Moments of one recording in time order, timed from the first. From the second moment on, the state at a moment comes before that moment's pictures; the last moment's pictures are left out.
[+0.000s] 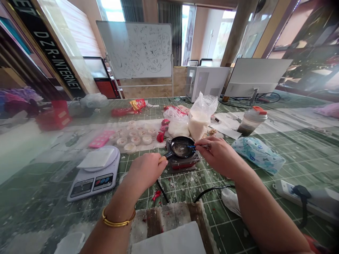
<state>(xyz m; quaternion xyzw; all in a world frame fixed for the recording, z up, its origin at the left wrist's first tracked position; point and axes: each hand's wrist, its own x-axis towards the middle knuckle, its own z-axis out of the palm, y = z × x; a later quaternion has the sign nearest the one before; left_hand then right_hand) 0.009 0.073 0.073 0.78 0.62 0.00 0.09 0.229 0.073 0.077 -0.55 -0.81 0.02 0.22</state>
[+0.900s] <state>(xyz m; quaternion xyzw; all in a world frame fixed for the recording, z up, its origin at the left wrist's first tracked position) 0.009 0.073 0.073 0.78 0.62 0.01 0.09 0.247 0.117 0.054 -0.54 -0.57 0.39 0.48</state>
